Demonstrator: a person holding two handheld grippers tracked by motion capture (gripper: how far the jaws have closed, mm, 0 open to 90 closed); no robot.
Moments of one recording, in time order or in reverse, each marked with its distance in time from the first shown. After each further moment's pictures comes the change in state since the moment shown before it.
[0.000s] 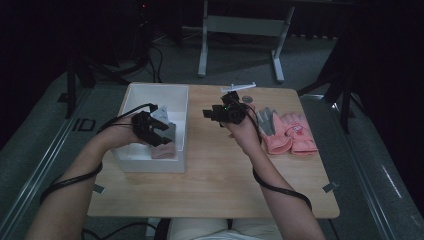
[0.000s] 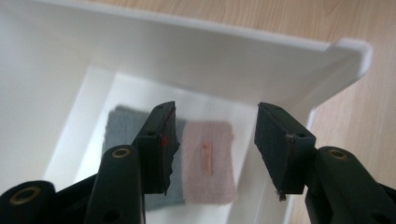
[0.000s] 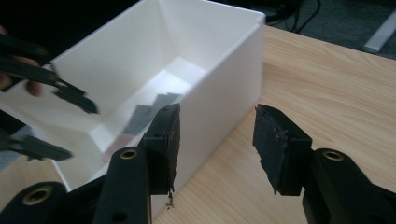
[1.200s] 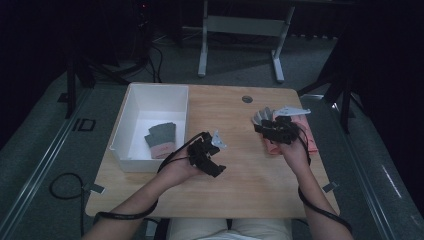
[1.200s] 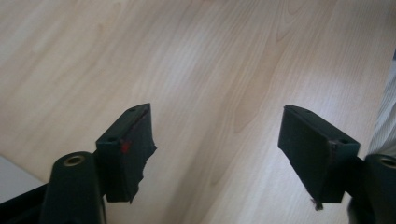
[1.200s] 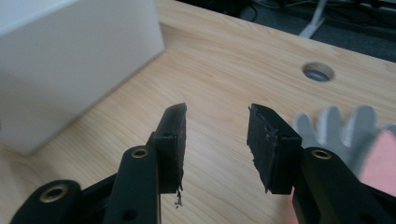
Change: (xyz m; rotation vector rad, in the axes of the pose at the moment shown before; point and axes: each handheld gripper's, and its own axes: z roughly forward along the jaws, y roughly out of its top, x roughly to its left) left arm -0.108 0.089 0.084 -0.082 -0.028 -0.206; right arm -0.094 -0.096 -0.086 -0.059 -0.175 -0.059
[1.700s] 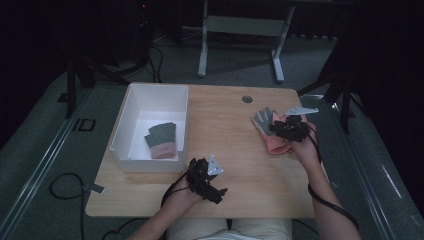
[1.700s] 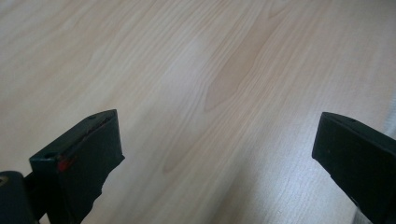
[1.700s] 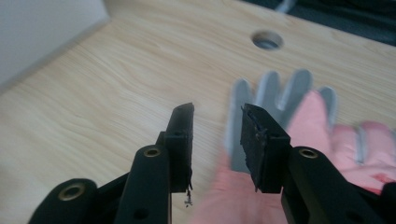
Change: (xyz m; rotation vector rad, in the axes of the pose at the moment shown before) left arm -0.047 -0.058 0.038 -0.105 0.086 -0.133; right arm -0.056 -0.021 0.008 0.087 -0.098 -0.006
